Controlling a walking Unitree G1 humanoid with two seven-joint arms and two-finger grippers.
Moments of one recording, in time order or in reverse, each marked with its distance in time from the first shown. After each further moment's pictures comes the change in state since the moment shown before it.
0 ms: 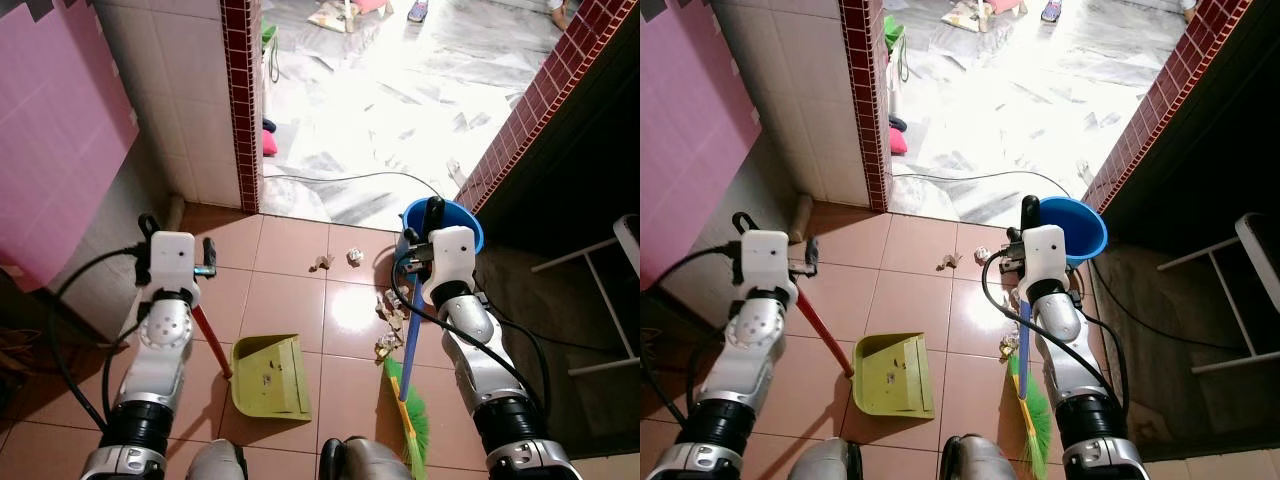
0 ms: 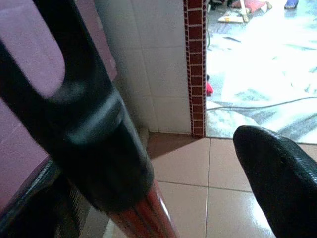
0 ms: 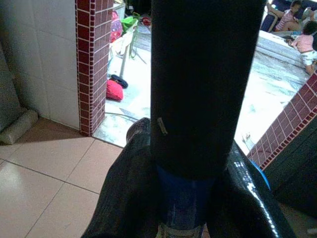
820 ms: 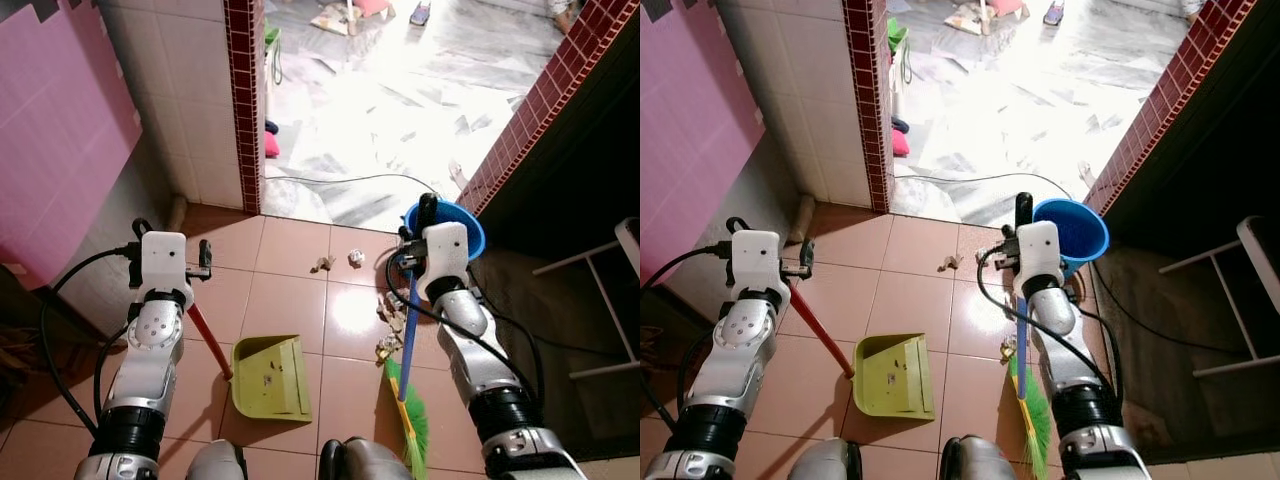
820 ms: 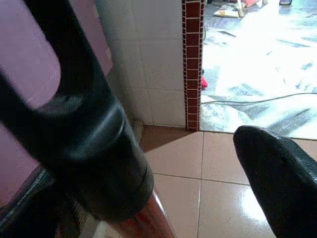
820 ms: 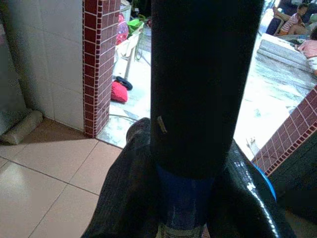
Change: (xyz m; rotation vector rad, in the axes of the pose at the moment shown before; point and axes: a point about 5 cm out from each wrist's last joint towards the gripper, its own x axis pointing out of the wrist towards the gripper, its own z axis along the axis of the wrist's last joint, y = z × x) left arm -0.001 0.006 0.001 -0.028 0.038 -0.039; right arm 0.008 0.002 0.002 -0.005 -0.004 0.012
